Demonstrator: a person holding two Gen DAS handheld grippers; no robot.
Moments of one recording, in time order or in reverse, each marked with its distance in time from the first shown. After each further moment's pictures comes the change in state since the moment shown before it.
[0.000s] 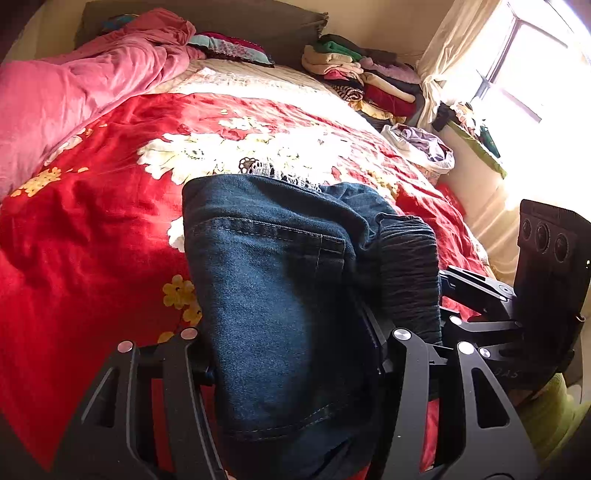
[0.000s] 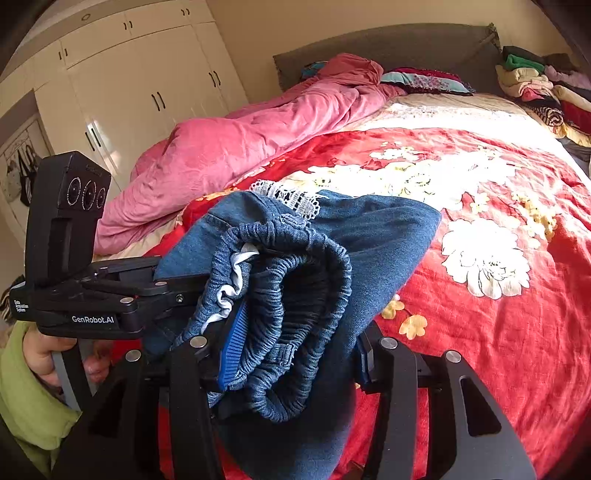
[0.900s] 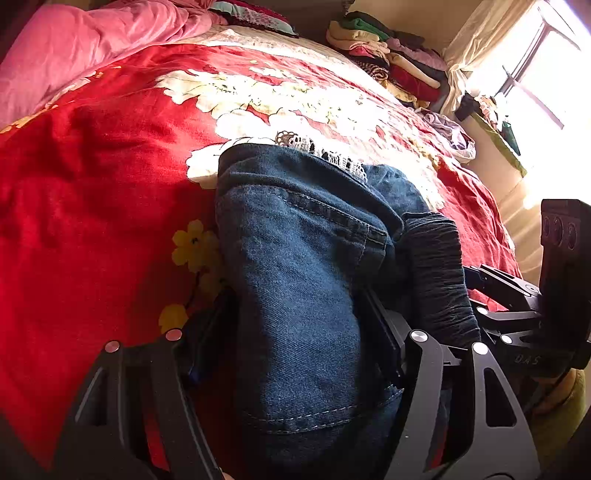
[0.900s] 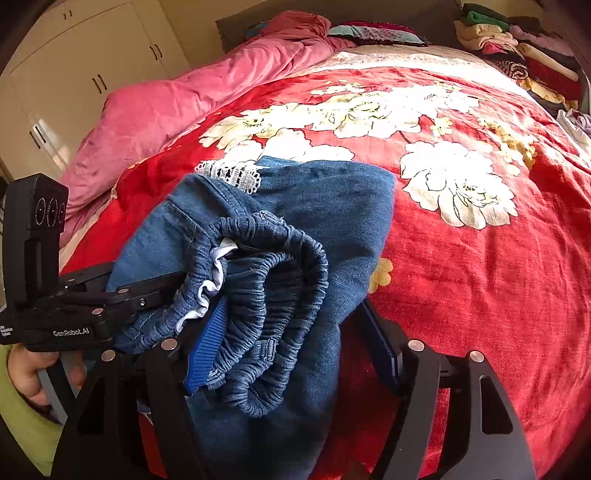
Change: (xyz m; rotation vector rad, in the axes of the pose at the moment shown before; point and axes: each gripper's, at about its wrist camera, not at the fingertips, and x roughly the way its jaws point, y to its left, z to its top) left arm 0.046 0.036 -0.027 -0.072 0.091 0.032; right arm 0.042 -0.027 -0.024 0.118 0.156 -0.175
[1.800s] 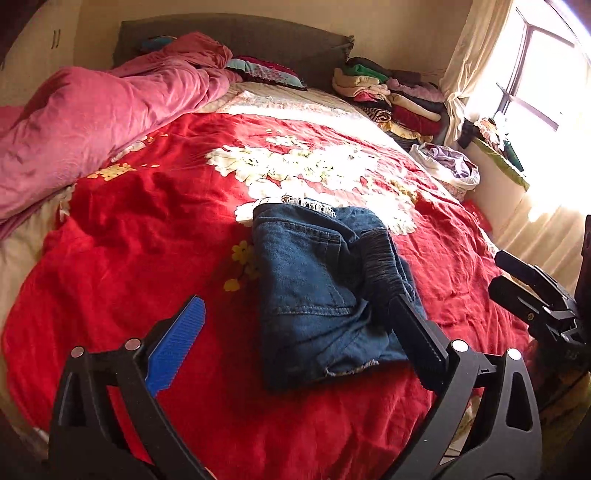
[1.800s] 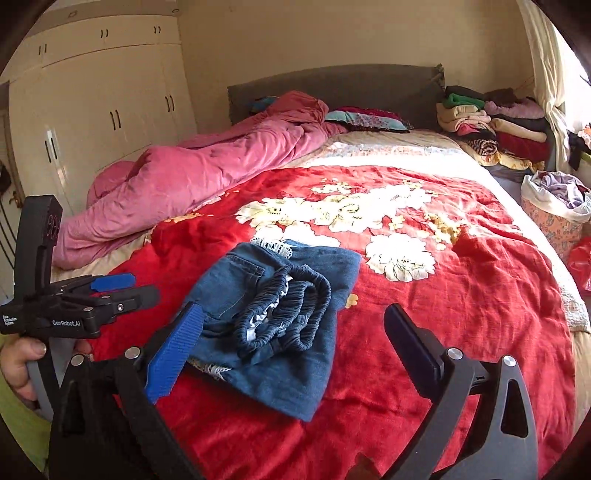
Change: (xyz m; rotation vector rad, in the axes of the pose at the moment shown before) left arm -0.123 -0.034 -0.040 0.051 -0.196 0.122; right arm -0.141 0.048 -0.042 -0.083 -0.322 -0.099
